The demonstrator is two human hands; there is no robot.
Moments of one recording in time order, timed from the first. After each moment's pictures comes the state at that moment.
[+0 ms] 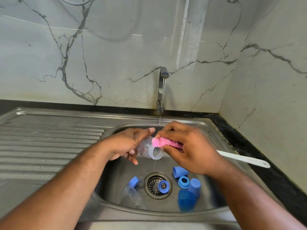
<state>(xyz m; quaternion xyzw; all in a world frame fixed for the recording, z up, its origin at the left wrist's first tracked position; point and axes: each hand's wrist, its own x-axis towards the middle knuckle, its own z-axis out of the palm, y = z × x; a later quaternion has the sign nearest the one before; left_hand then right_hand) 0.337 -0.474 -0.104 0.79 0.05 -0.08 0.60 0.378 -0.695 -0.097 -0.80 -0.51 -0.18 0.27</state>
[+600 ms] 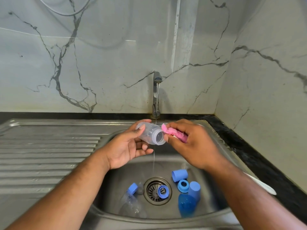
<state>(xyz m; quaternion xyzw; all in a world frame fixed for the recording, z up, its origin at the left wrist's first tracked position) 0.350 -0.473 -0.113 0.56 -0.06 -0.08 0.82 0.385 -0.700 -0.091 -0.82 -0.37 -0.18 0.41</state>
